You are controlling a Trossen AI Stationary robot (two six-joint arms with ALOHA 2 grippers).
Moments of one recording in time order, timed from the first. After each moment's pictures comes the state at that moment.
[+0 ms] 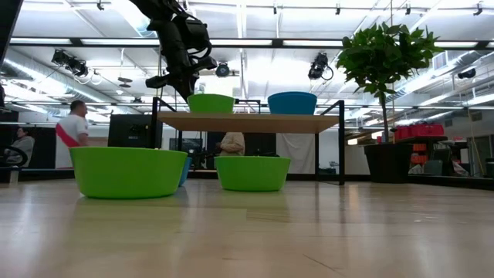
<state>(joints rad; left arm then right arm) 0.75 1.69 1.59 -1.05 0.05 -0.63 -0.06 0.86 1.99 -1.52 0.15 0.02</state>
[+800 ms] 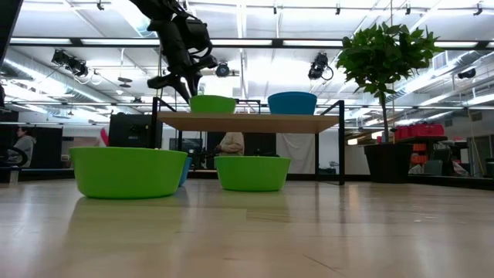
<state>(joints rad) 0.75 1.69 1.59 -1.04 0.09 -0.64 -0.06 0.86 1.99 -1.52 0.15 0.02</state>
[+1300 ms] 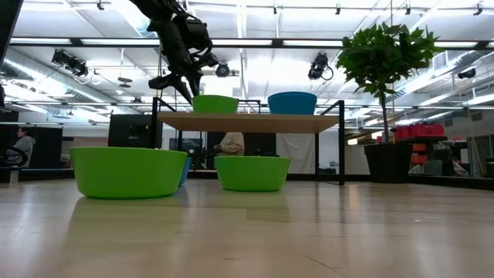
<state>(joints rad) 0.76 1.69 1.60 -1.05 0.13 -0.60 -0.06 0.86 1.99 -1.52 0.15 0.02</state>
